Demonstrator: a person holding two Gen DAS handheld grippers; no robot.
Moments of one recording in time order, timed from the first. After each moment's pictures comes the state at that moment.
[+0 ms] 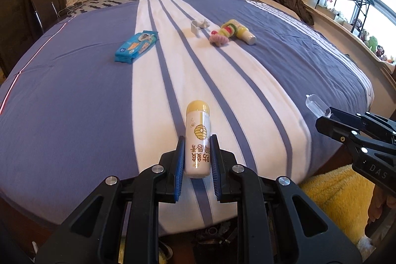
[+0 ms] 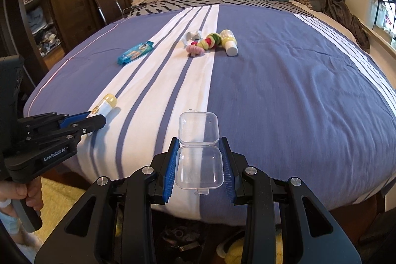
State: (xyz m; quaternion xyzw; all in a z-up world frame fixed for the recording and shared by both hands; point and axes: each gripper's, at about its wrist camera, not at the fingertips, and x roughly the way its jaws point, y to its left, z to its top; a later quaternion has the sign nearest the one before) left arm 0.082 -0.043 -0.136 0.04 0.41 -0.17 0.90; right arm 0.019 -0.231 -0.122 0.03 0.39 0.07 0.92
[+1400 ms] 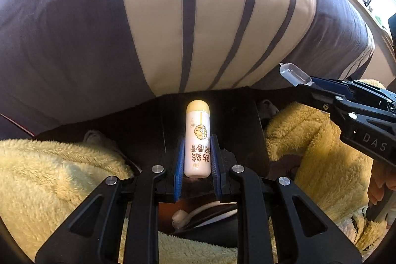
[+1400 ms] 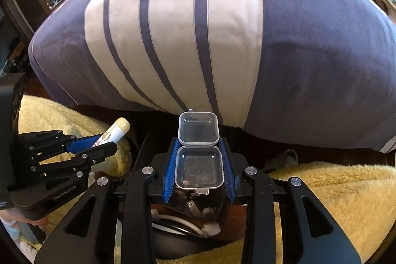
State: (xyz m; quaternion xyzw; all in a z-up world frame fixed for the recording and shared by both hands) left arm -0.031 -0.030 -0.280 0.02 0.55 -0.17 0.81; right arm -0.060 -0.194 -0.247 0.02 0.52 0.12 0.85
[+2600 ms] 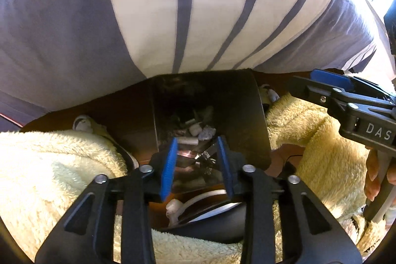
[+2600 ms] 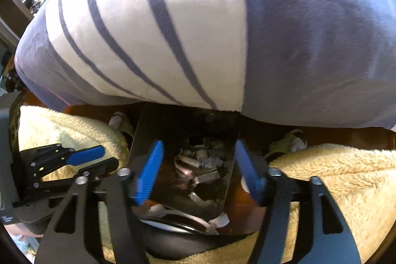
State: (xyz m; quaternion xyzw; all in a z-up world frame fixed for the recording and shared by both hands) left arm -0.023 -0.031 -0.307 0.02 0.59 -0.18 0.78; right arm -0.033 -0.209 -0.272 0.06 0.55 0.08 0.83
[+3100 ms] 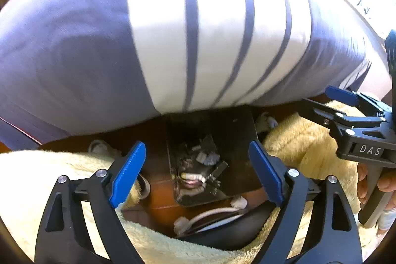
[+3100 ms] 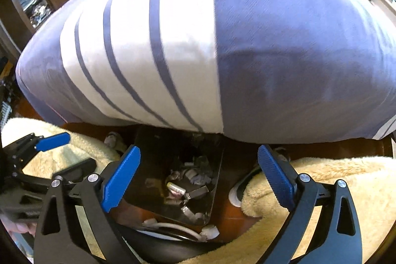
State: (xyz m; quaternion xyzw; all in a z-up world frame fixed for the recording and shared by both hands) left arm -0.025 -0.020 -0.244 0.01 0.52 -0.16 0.84; right arm -0.047 -0.228 -0.224 0.05 0.49 0.06 0.87
